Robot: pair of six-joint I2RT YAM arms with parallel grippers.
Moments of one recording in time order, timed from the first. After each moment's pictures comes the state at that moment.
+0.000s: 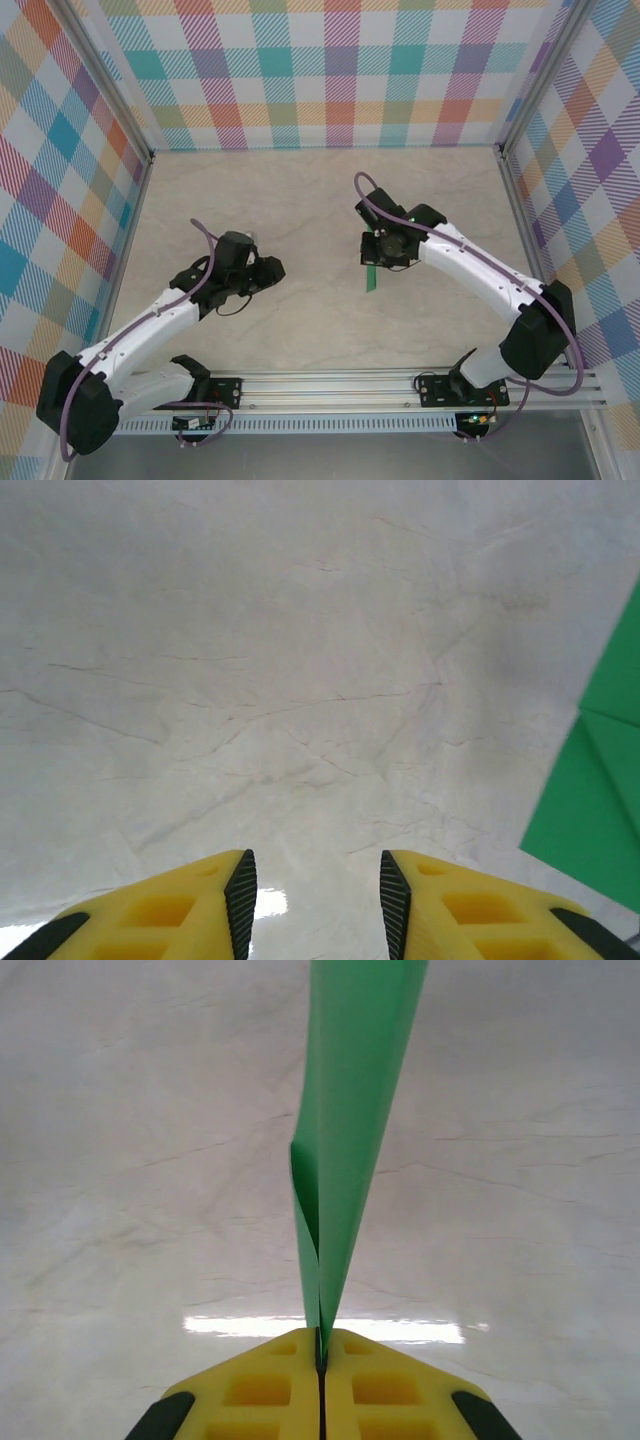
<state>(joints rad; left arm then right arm) -0.55 1.03 0.70 -0.48 0.10 -0.87 0.73 1.50 1.35 -1.11 0.15 0.73</state>
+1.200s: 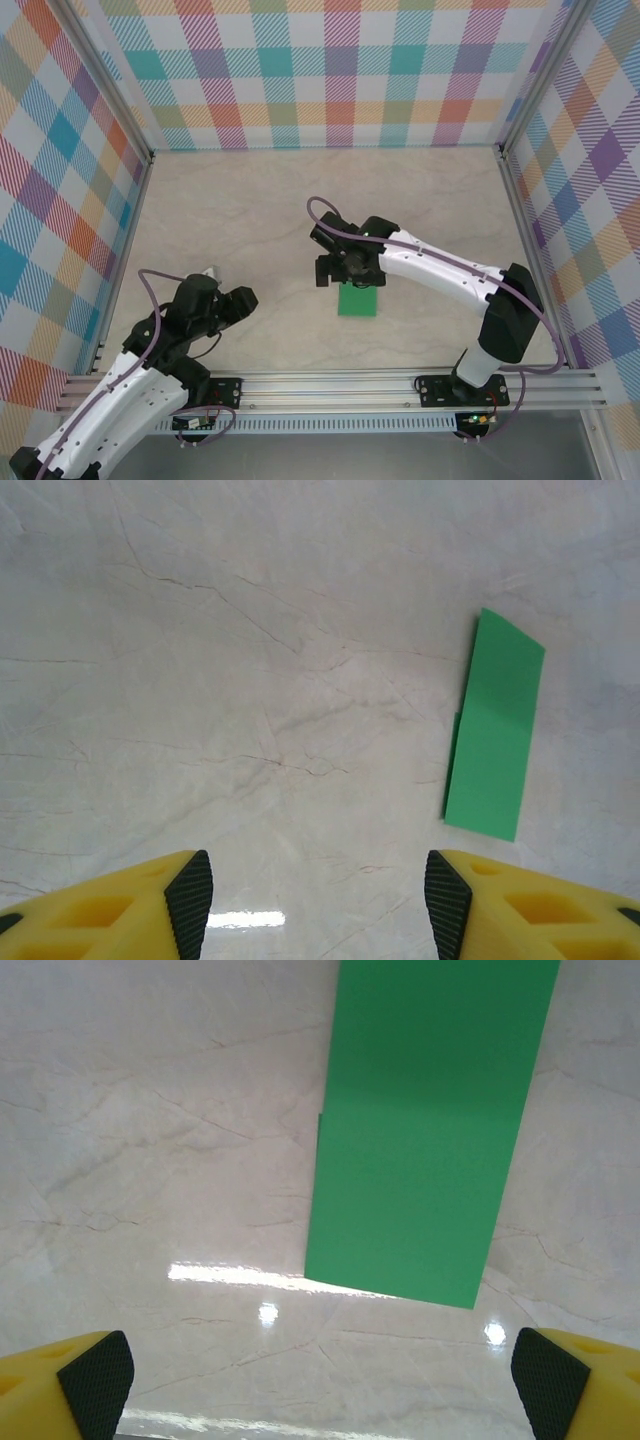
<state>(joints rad) -0.55 0.50 0.52 -0.79 0.04 -0.95 0.95 1.63 1.40 -1.11 0.11 0.87</state>
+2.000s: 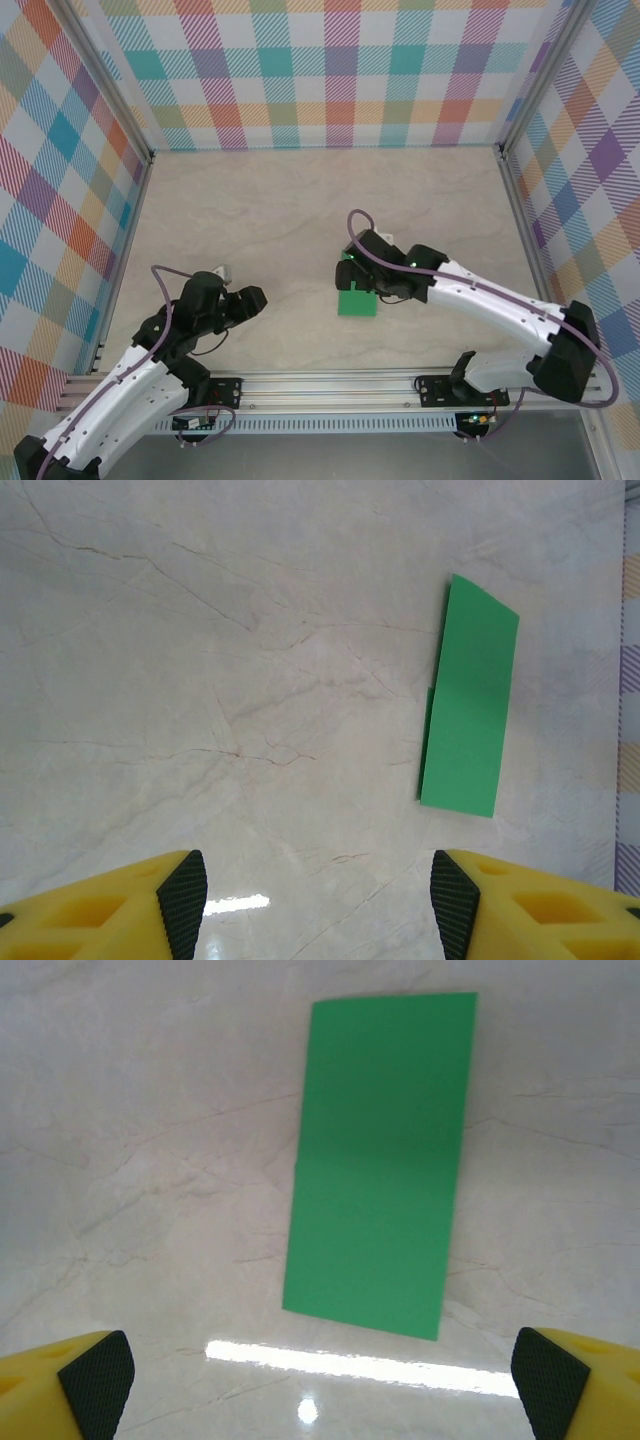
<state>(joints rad) -0.55 0.57 0.46 -0.65 0.12 -0.93 0.95 1.26 1.07 -0.89 0.25 0.89</state>
